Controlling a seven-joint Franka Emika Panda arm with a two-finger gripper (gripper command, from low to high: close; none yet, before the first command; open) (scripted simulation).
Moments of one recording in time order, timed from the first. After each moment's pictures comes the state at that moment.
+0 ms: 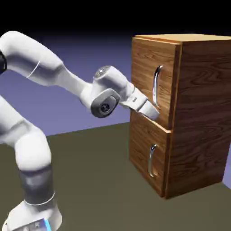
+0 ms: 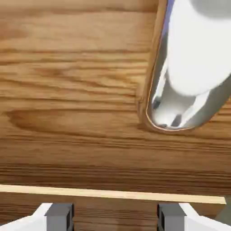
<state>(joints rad) 0.02 -0.58 -0.01 -2.81 -0.05 3.03 0.78</state>
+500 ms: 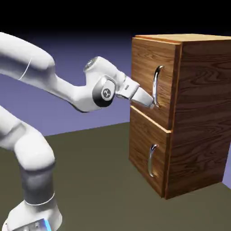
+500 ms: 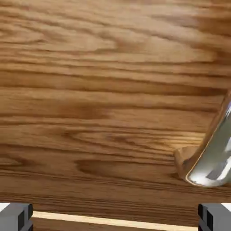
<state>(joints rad) 0.18 -0.70 -0.19 -2.78 -0.70 2.98 1.30</state>
